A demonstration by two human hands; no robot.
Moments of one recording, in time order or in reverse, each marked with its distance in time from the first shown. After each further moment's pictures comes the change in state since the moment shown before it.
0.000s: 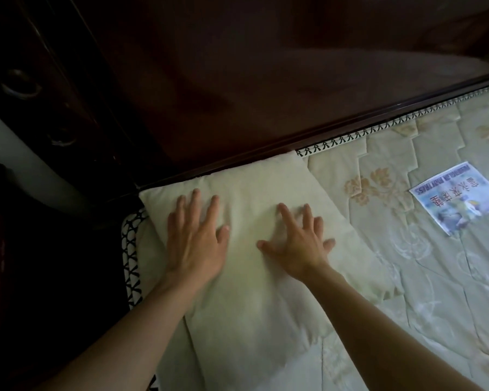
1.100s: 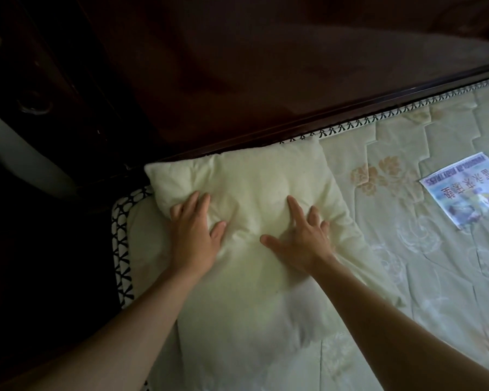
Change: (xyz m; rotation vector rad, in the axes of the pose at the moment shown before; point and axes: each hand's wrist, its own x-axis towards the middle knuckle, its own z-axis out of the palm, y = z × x) left_hand -0.006 0.000 0.027 -0.271 0.067 -0.055; right_hand 0.017 0.027 0.017 0.023 -0.085 0.084
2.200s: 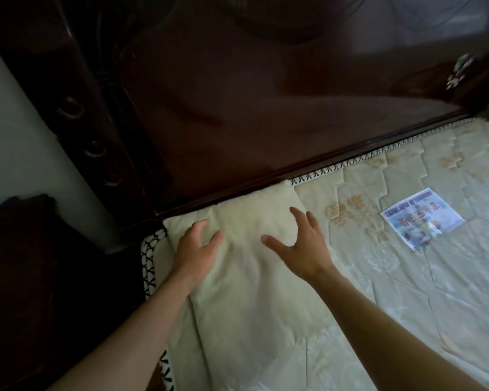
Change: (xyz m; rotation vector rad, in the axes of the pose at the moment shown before) left_hand -0.013 0.050 -0.116 -0.520 -0.198 -0.275; right_hand -0.104 -0.048 -0.106 0.294 0.188 -0.159
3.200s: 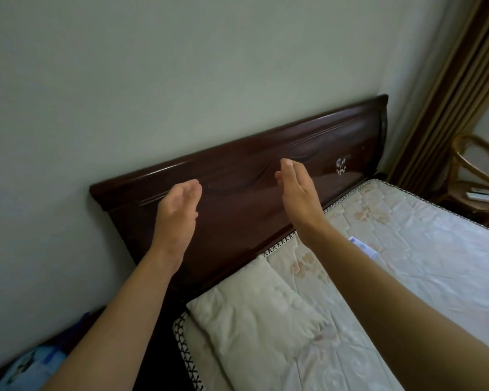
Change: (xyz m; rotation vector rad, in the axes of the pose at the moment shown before) left_hand -0.207 0.365 -0.258 -0.426 0.013 0.542; right_hand -0.197 -0.287 -0.300 0.756 0.519 -0.297
